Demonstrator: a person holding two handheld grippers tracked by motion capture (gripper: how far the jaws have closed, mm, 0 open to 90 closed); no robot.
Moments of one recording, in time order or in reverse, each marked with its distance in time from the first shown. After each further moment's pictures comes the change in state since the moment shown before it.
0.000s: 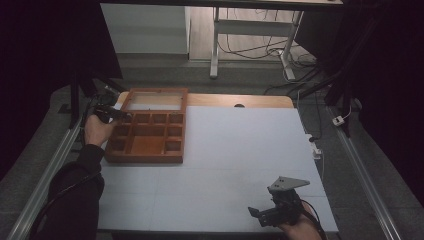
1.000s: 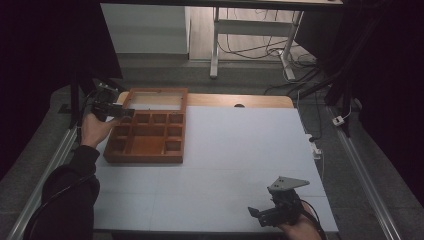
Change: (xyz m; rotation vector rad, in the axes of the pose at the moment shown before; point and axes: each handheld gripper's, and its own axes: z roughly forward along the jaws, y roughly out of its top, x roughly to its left) left arm -0.011 0.001 -0.028 -0.128 -0.113 0.065; right arm 0.000 0.000 0.000 0.001 -0.002 -0.005
